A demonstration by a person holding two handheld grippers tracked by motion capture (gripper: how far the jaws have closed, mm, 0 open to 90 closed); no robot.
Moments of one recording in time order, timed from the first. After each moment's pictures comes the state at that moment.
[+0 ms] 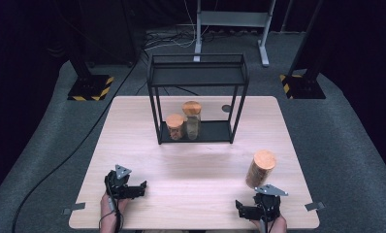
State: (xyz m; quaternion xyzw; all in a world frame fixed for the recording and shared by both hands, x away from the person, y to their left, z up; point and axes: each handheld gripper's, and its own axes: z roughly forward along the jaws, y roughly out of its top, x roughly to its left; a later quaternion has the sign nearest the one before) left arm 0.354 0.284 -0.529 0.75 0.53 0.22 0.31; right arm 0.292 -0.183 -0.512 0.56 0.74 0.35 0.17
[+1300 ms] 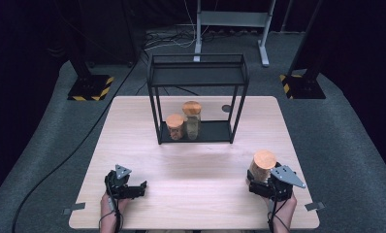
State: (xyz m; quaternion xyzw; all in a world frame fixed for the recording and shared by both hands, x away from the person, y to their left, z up) left arm 0.354 0.284 -0.530 0.75 0.53 0.22 0.31; right arm 0.323 -0.202 -0.460 0.50 0.66 0.44 0.35
